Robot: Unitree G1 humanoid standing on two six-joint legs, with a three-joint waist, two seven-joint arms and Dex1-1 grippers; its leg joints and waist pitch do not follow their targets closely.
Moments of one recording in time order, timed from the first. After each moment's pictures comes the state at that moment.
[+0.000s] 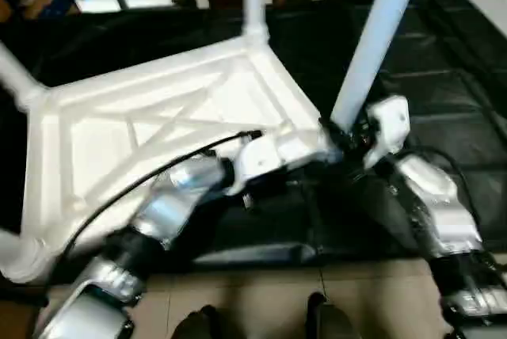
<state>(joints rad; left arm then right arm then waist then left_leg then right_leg) -0.54 0.32 -0.39 0.27 0.09 0.03 -0.87 -0.38 -0.41 0.01 0.26 0.33 0.03 0.68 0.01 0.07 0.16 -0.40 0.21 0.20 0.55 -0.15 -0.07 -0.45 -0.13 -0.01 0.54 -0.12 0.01</state>
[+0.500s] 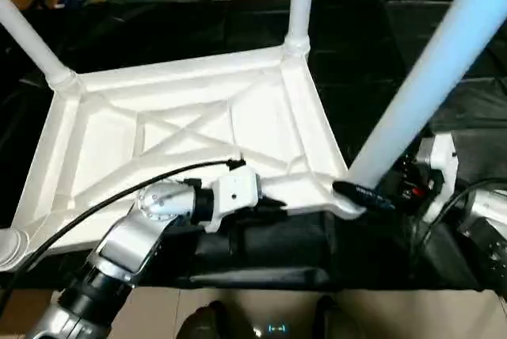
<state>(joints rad) -0.36 0.42 -0.37 0.02 -0.10 0.11 -1.06 -0.16 -0.64 -0.03 -0.03 0.51 0.16 1.02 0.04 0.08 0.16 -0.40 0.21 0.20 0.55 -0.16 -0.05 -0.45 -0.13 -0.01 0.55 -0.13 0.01</state>
